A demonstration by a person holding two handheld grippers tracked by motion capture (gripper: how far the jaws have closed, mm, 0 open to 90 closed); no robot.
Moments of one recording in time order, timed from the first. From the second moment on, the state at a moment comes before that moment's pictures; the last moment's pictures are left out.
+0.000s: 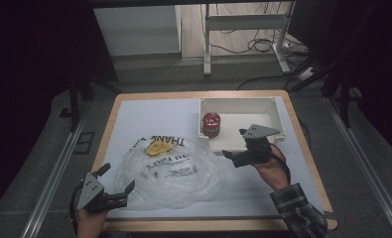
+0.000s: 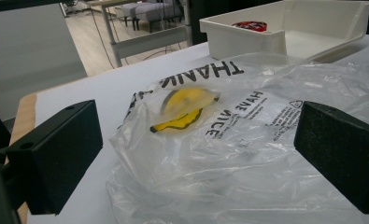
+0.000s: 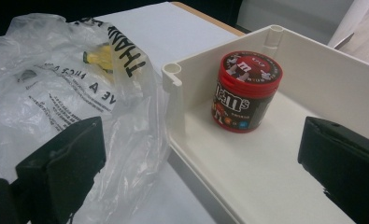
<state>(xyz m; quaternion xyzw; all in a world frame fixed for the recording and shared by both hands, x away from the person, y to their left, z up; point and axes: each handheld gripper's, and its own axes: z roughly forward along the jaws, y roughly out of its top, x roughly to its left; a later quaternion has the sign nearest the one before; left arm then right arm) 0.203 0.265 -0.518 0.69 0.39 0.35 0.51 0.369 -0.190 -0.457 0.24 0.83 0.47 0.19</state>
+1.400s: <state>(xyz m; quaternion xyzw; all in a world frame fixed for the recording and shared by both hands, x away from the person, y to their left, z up) 0.202 0.265 -0.518 0.69 0.39 0.35 0.51 0.342 -0.218 -0.462 0.25 0.81 0.49 0.19</state>
